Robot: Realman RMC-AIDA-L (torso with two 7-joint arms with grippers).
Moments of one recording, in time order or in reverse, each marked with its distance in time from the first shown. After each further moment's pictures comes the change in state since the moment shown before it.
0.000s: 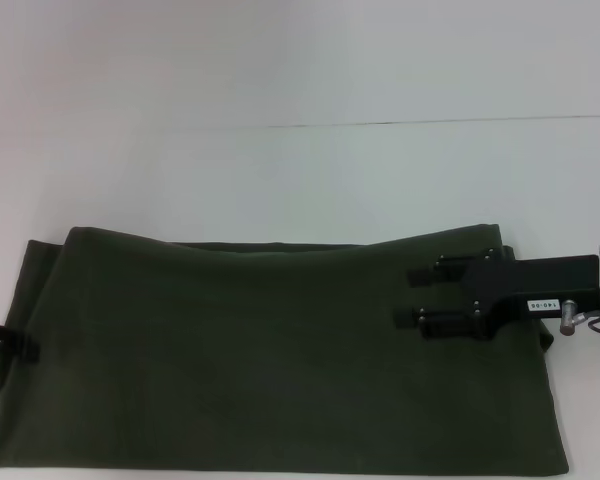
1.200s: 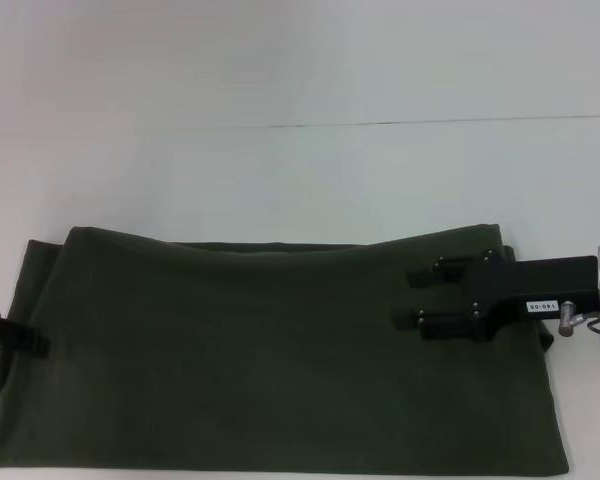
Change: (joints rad) left arm -0.020 0.003 0.005 -0.032 -0.004 -0.013 -0.003; right arm 0.000 0.000 -0.009 0.000 0.000 0.006 0.000
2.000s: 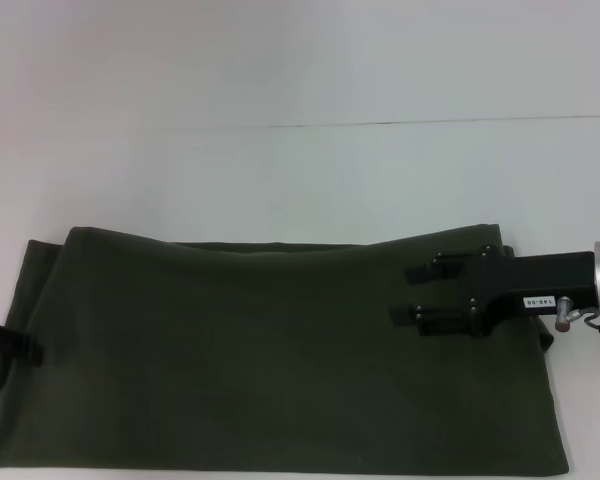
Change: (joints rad) left arm -0.001 -0.002 0.023 -0.006 0.030 -0.026 -0.012; right arm 0.007 0.000 -0.004 0.000 0.000 0.011 0.002
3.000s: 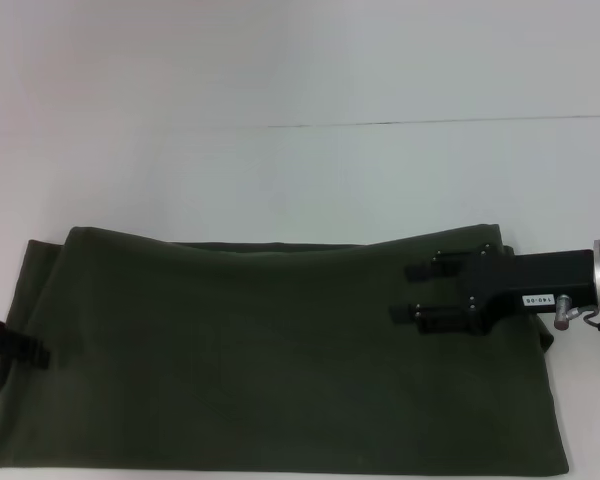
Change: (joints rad) left arm -0.008 -0.003 0.023 -0.014 0.000 -0.006 -0.002; right arm 0.003 0.000 0.000 0.000 0.000 0.003 0.000
